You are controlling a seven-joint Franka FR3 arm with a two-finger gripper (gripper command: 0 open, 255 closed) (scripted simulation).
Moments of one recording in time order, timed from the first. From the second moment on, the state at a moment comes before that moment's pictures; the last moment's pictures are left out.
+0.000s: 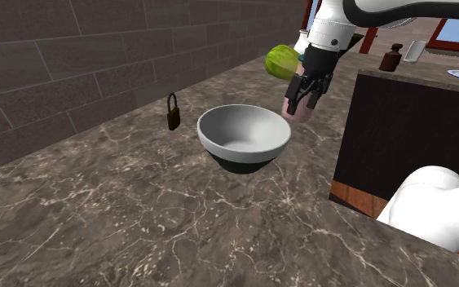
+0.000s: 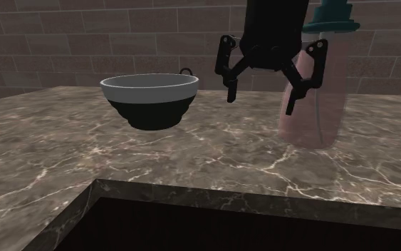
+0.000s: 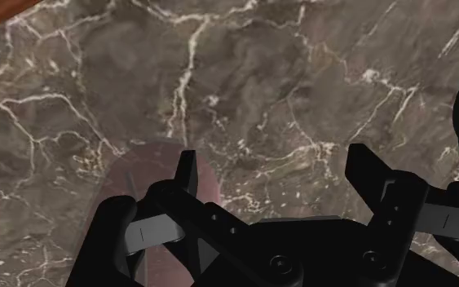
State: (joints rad) arm -0.02 -0.76 0.03 -2.35 0.08 1.66 0.10
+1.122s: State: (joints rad) arm 0.07 -0.36 0.20 -2.06 0.11 1.92 0.16
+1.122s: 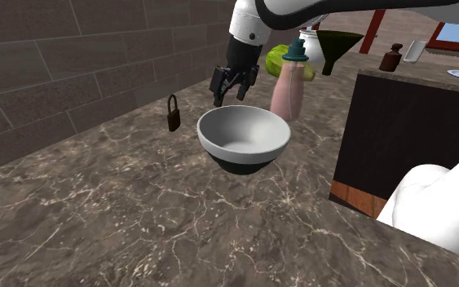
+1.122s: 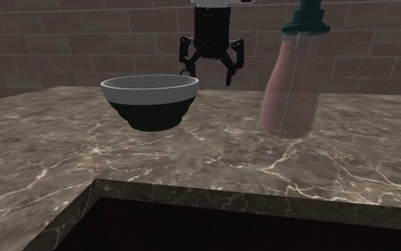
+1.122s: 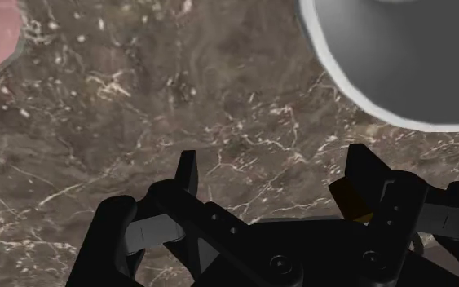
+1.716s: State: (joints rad) arm 0.11 -0.12 0.31 -1.80 0.04 1.98 0.22
